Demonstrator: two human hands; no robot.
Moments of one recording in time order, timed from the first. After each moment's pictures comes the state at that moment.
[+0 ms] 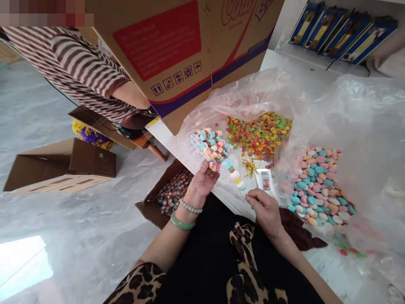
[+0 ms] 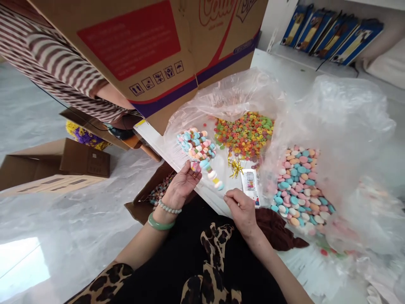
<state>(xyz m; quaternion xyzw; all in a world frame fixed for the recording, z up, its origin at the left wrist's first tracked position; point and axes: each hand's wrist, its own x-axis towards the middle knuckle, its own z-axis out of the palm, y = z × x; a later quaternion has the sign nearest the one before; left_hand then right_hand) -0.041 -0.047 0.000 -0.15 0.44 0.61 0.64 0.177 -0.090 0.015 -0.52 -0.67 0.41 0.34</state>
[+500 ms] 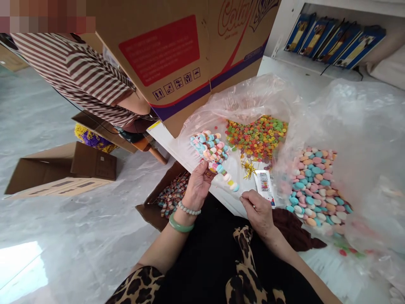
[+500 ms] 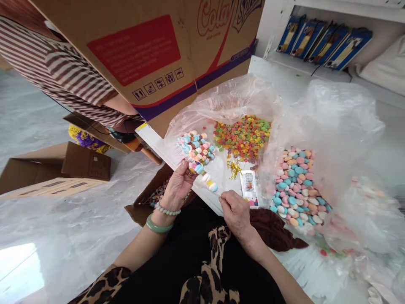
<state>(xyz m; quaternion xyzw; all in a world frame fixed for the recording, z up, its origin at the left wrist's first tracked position) -0.041 -0.054 0.007 -0.02 0.41 0.69 0.59 0.169 -0.097 0.004 -0.47 -0.78 0.25 0.33</state>
